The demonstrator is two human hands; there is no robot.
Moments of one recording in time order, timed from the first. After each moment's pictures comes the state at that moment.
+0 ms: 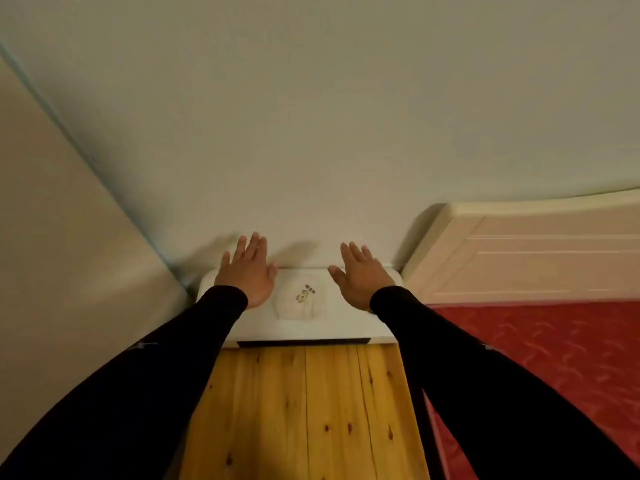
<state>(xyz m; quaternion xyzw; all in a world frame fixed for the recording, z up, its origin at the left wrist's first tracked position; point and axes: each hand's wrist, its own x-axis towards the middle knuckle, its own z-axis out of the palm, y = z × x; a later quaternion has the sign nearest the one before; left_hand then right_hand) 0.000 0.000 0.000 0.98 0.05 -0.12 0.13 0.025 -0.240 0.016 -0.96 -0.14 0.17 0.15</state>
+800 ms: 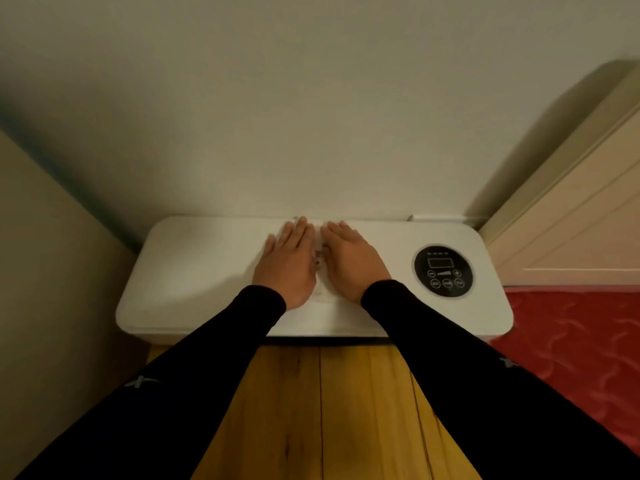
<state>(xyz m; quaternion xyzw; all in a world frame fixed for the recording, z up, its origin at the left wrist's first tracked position) 0.066 -0.042 -0.265 0.98 -0.03 -0.08 0.15 0.092 -0.186 -0.245 -0.95 -0.23 0.07 0.20</state>
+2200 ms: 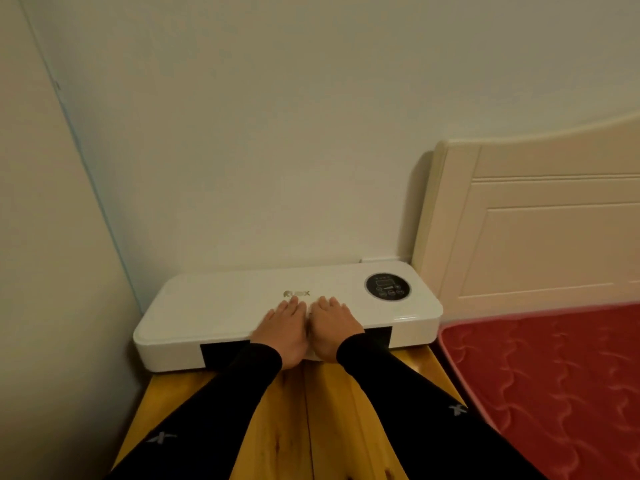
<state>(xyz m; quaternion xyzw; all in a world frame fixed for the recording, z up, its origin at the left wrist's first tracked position) -0.043 -0.078 -0.273 0.99 -0.08 -0.05 0.10 -0.030 -0.205 -0.268 -0.98 -0.18 0.04 0.06</state>
